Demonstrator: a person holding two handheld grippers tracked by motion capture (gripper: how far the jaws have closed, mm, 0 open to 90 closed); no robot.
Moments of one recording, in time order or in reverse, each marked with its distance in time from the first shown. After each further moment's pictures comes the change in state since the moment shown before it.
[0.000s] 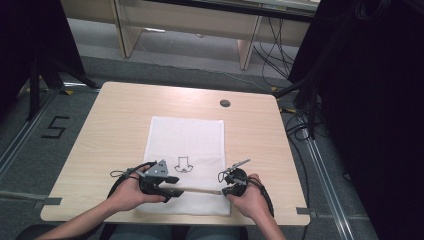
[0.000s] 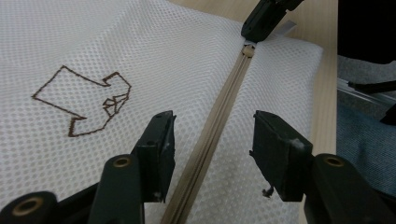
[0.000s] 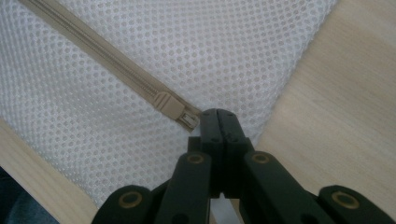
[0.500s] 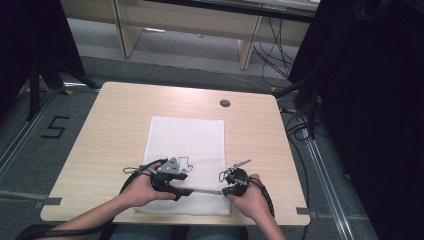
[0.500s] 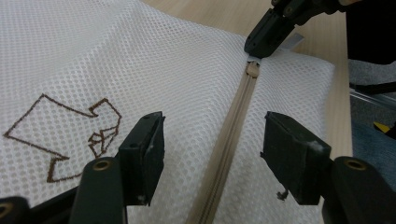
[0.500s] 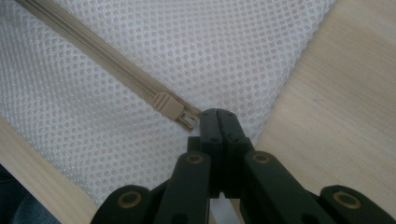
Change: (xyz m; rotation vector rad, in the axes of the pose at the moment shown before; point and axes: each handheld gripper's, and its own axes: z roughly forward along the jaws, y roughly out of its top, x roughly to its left) left arm 0.002 0.018 0.028 0.012 -0.009 0.021; right arm -0.001 -0.001 -0.001 0.008 0.007 0.007
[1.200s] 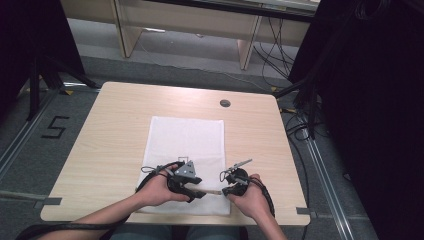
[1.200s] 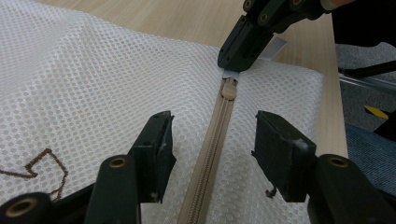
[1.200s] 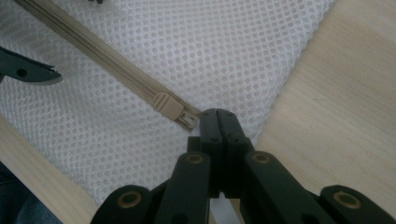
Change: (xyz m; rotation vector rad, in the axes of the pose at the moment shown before) left arm -0.015 0.017 0.032 0.023 -0.057 0.065; right arm -0.002 0.000 0.000 -0.002 0.002 0.010
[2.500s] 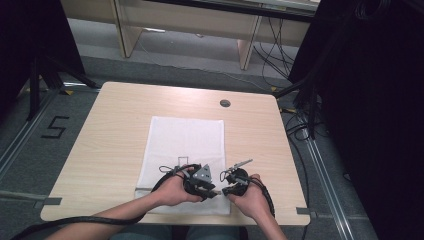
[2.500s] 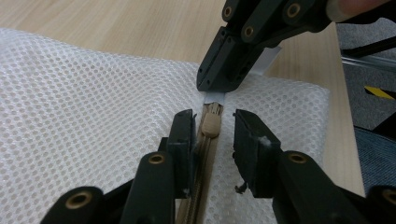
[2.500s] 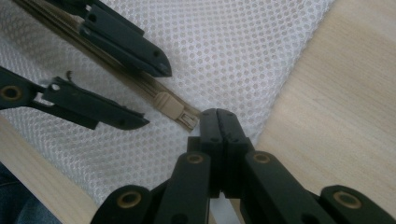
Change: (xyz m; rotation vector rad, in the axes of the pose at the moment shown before) left arm -0.010 0.020 0.037 0.068 -0.028 0.056; right arm -0.002 0.000 0.001 -0.021 0.011 -0.024
